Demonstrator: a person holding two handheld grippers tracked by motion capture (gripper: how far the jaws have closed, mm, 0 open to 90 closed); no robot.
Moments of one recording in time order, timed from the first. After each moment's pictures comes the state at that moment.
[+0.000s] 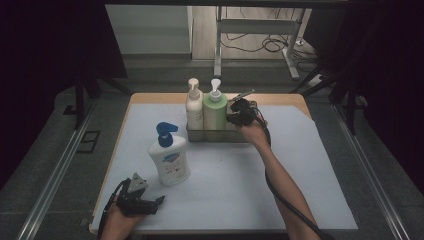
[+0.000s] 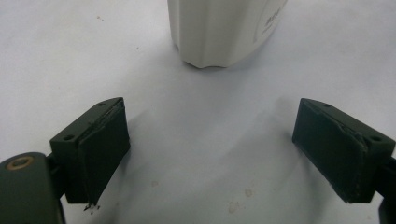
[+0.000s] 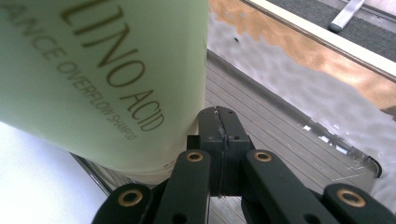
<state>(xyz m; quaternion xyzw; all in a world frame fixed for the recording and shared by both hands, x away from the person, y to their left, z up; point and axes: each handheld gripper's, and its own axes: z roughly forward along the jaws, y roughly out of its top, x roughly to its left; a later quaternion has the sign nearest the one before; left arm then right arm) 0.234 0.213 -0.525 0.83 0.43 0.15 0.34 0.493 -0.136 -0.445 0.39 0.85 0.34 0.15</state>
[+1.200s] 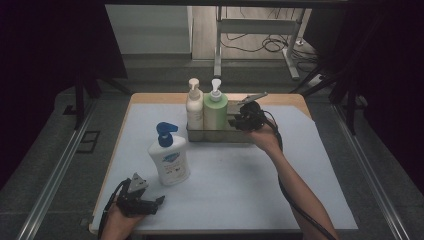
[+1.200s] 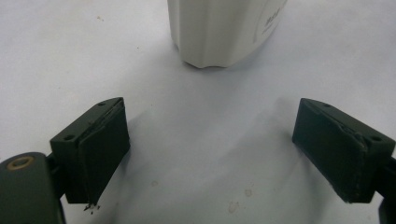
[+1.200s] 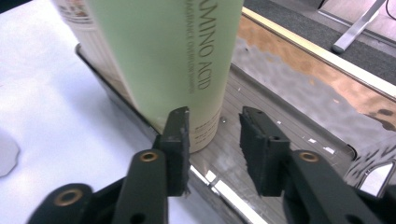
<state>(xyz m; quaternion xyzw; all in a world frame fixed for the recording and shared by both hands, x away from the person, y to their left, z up) 0.234 0.213 -0.525 0.83 0.43 0.15 0.33 0.451 -0.159 -0.414 0.35 0.85 0.37 0.16</state>
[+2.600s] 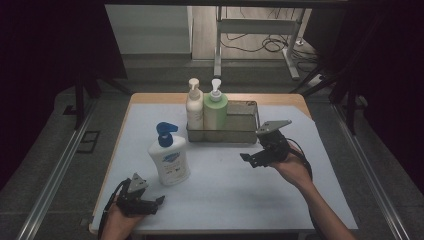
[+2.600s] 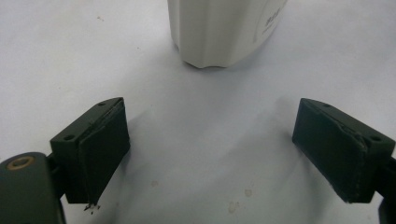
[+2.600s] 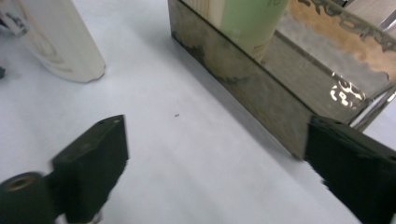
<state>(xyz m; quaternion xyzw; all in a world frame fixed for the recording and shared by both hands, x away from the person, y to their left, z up) 0.234 0.213 -0.525 0.83 0.43 0.16 0.33 0.345 -0.203 -0.399 0.30 0.87 0.36 0.15</state>
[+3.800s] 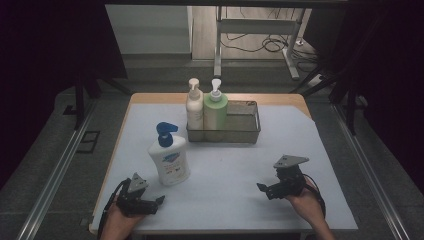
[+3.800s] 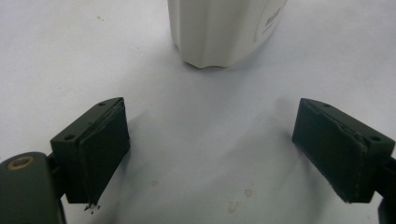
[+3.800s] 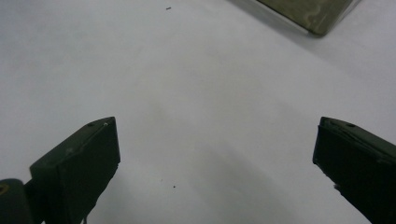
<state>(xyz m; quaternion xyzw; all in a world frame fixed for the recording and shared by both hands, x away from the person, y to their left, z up) 0.234 0.213 -0.524 0.83 0.43 0.15 0.33 0.290 -0.258 -0.479 0.35 0.86 0.35 0.14</state>
